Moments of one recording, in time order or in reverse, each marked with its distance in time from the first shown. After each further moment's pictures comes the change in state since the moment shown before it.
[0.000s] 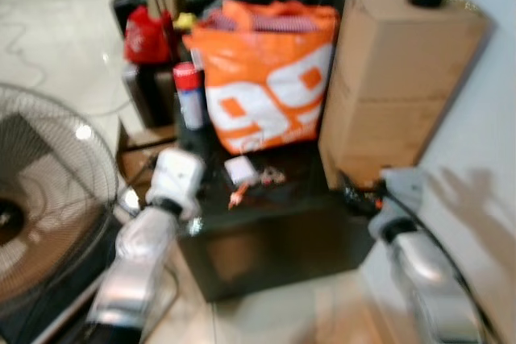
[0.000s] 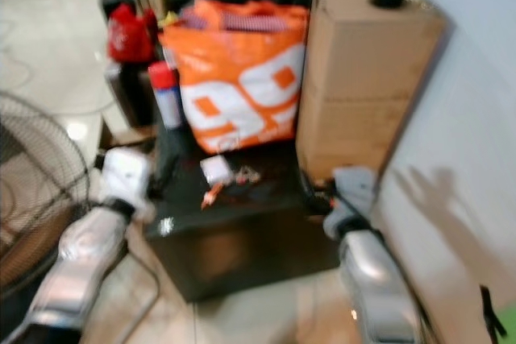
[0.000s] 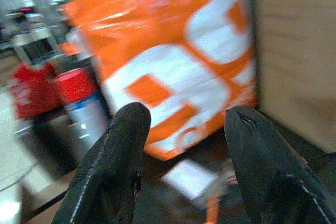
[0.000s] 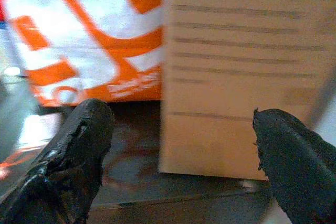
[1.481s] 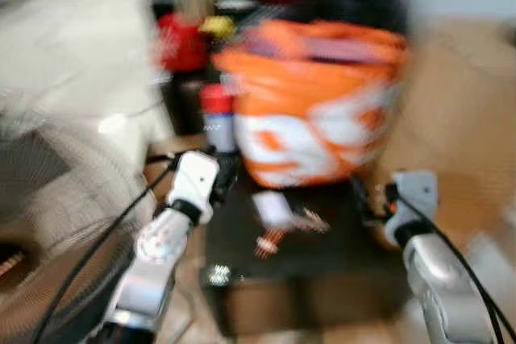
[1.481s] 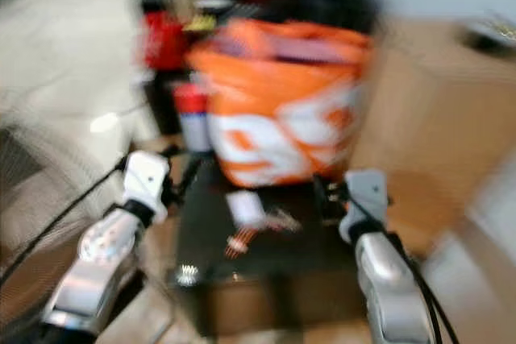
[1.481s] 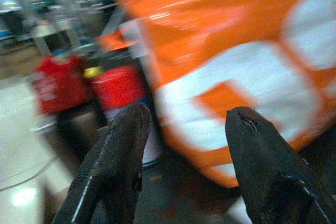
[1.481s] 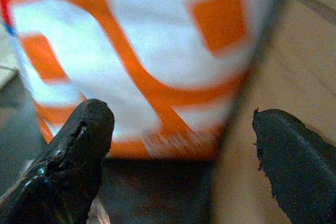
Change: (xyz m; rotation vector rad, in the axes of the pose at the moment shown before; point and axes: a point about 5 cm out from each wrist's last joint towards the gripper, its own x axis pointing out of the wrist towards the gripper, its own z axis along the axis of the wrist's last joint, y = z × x) left arm -0.004 0.003 -0.003 0.019 0.014 -0.002; right arm 0.005 -0.003 0.002 -0.044 0.003 0.010
